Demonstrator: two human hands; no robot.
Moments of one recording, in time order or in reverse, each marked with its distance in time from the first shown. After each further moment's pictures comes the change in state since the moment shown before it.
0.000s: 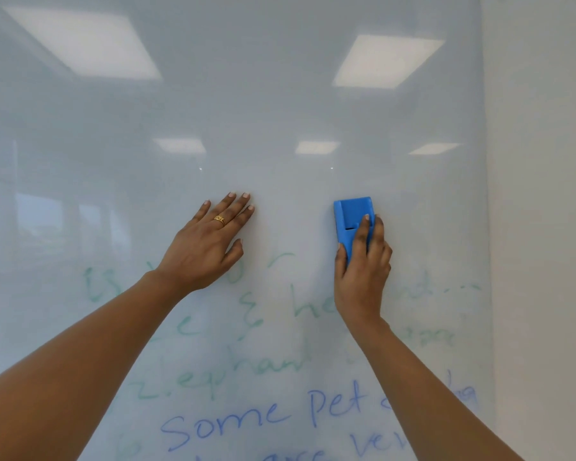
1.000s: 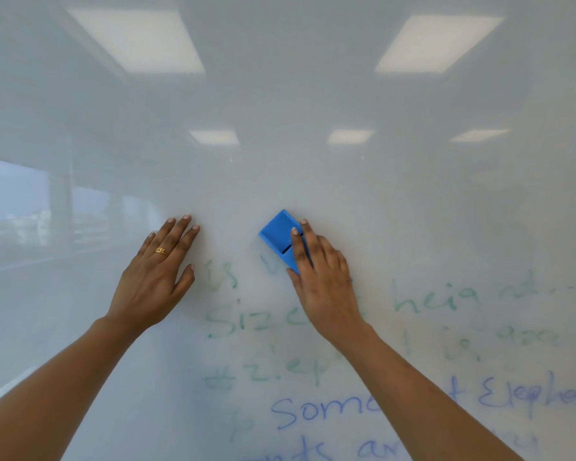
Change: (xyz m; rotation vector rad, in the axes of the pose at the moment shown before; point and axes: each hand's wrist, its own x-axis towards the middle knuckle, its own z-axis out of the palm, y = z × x) left_hand -0.147 -0.154 -0.035 0.047 -0.014 -0.240; right_hand -0.067 -0.157 0.049 -0.066 -0.175 -0.565
